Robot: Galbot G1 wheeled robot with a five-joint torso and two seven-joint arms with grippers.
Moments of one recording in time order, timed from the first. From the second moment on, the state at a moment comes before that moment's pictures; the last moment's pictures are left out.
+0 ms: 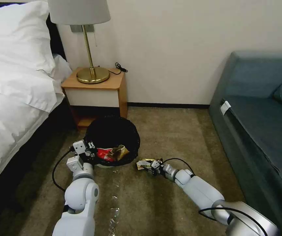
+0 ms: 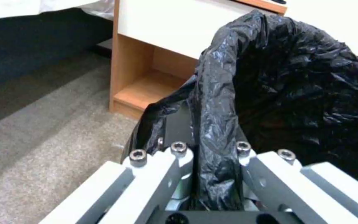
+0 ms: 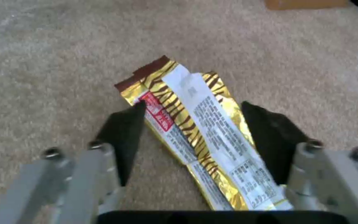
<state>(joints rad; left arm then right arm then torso) 1.26 -1.57 -0.51 -1.95 -0.24 0.28 -0.29 -0.52 1.36 -0.36 0.52 0.13 0.38 -0.36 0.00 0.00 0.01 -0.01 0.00</state>
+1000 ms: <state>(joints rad) 1.26 -1.59 -0.50 -1.95 -0.21 0.28 -0.29 -0.51 1.46 -0.39 0.41 0.03 0.36 -0.22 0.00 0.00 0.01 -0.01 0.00</state>
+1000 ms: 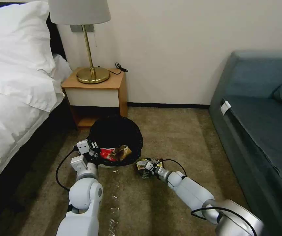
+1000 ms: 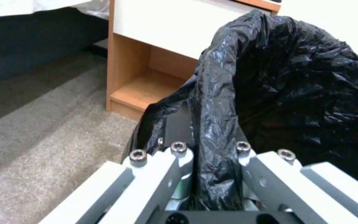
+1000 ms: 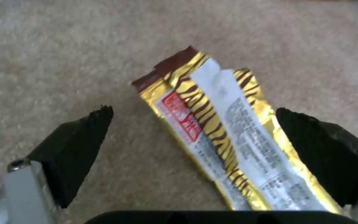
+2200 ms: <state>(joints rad) 1.27 -1.60 -0.49 -1.95 -0.19 0.28 -0.29 -0.51 1.53 -0.39 0.36 -0.01 0.20 0.04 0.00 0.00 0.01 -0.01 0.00</state>
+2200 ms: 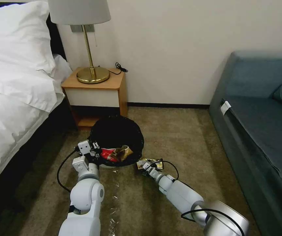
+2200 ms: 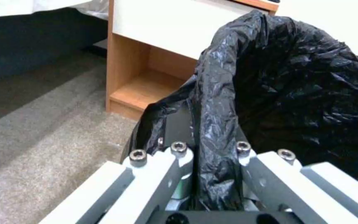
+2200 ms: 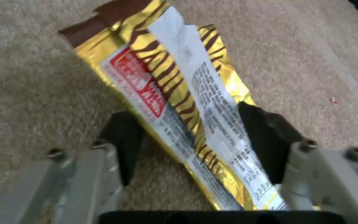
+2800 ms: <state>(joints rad) 1.26 -1.60 -0.49 -1.94 -0.20 0.27 -0.29 -0.51 1.52 -0.39 0.37 0.00 0.21 0.03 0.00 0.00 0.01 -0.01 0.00</state>
